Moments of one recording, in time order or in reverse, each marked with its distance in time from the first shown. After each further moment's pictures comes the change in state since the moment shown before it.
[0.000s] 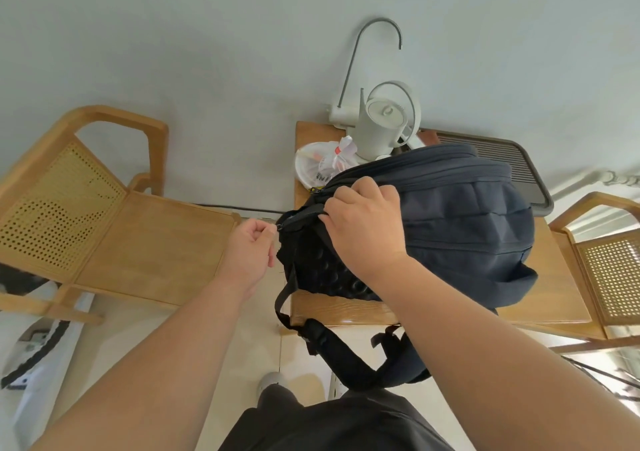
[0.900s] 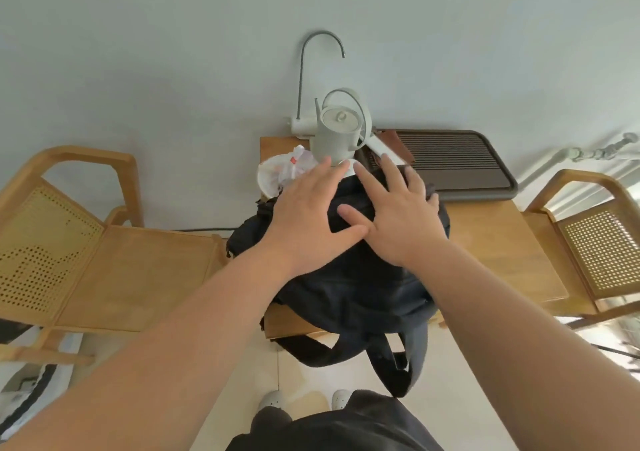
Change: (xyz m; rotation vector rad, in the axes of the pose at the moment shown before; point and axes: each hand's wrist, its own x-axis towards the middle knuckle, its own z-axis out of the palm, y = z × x) left_hand -0.056 0.132 0.101 0.728 -0.288 0.718; right_hand -0.036 0.111 -0.044 0.229 -0.499 0.416
